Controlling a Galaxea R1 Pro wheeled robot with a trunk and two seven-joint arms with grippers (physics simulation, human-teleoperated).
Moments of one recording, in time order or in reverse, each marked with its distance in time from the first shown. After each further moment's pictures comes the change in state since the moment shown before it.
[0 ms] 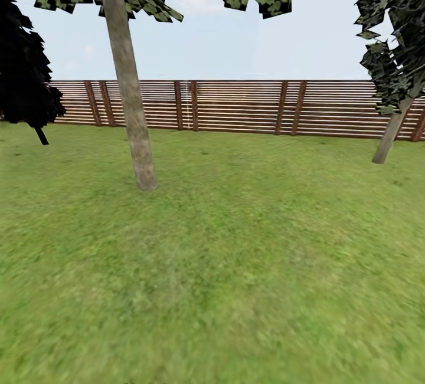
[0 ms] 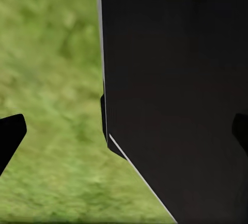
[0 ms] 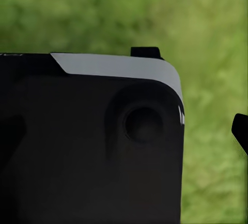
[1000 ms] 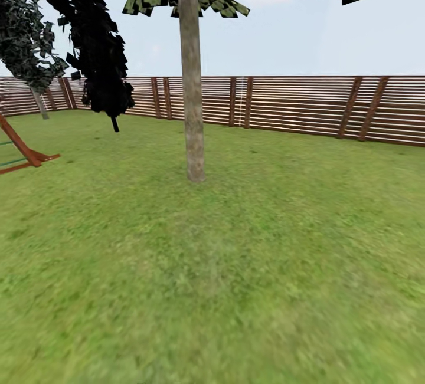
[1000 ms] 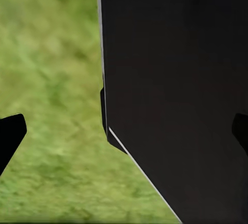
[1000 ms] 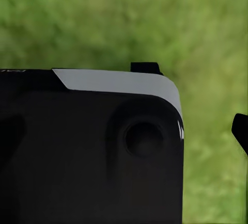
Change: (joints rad) left arm 0.000 0.000 0.000 0.000 0.000 0.000 0.000; right arm 0.000 0.000 0.000 0.007 -0.003 -0.087 0.001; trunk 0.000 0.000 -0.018
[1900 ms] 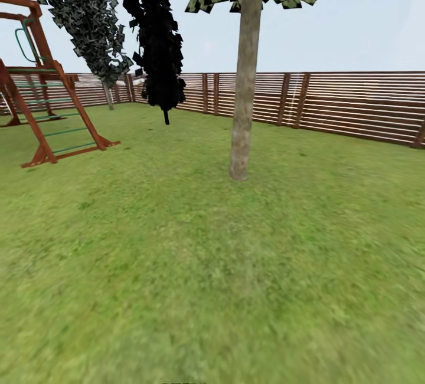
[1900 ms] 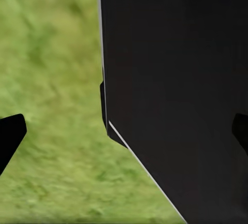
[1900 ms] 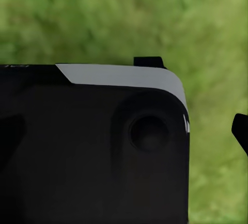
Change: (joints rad) left arm 0.000 0.000 0.000 0.000 0.000 0.000 0.000; right arm 0.000 0.007 -0.004 0.000 -0.007 -0.001 0.001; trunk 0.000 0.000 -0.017
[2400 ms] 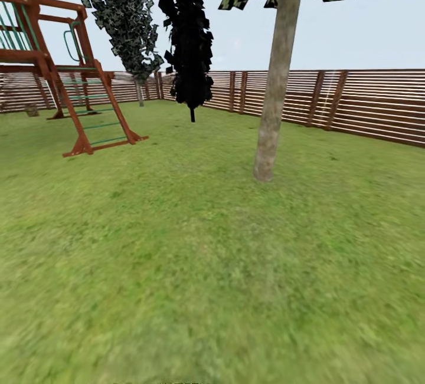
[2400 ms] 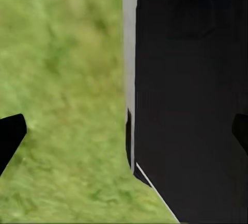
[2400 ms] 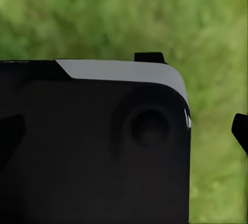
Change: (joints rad) left arm -0.008 0.038 -0.001 -0.070 -0.002 -0.032 -0.001; right arm 0.000 0.001 0.000 0.002 -0.002 0.001 0.000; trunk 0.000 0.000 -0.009
